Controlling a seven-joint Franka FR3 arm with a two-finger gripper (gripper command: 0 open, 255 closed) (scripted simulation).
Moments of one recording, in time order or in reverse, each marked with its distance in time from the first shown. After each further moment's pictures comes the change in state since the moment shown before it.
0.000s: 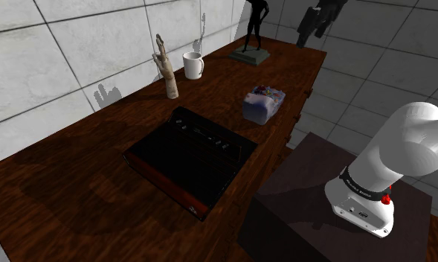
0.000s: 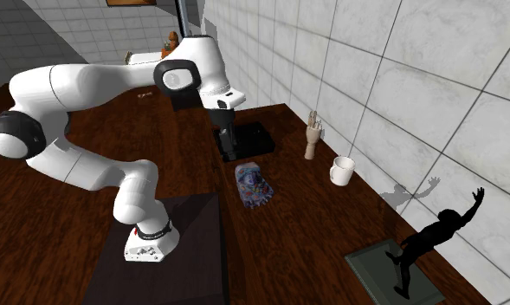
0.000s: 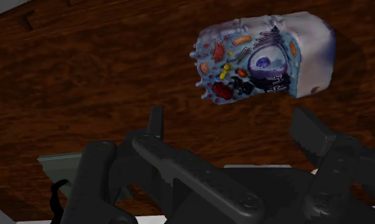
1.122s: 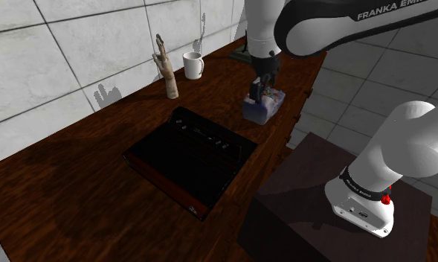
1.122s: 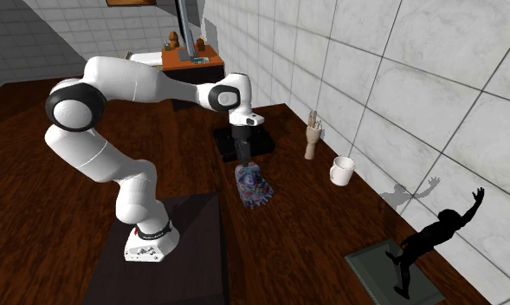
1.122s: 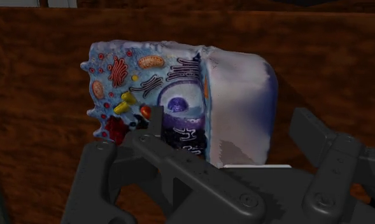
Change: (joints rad) arm 0.079 0.406 0.268 -0.018 -0.055 0.105 0.135
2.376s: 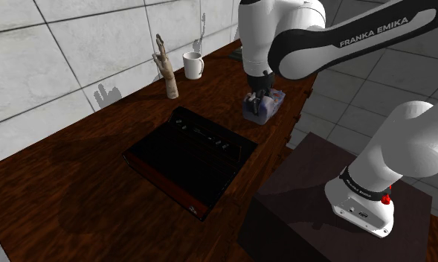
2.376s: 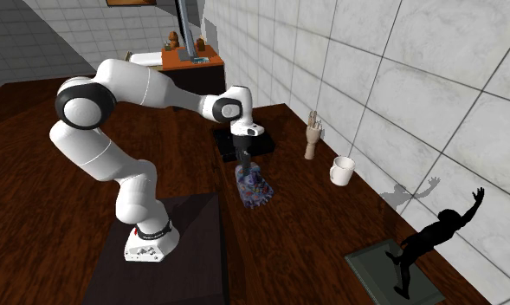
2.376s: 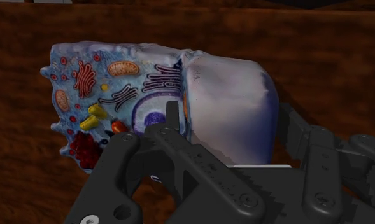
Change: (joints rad) arm -0.001 0.057 0.018 -0.073 -0.019 0.111 0.038
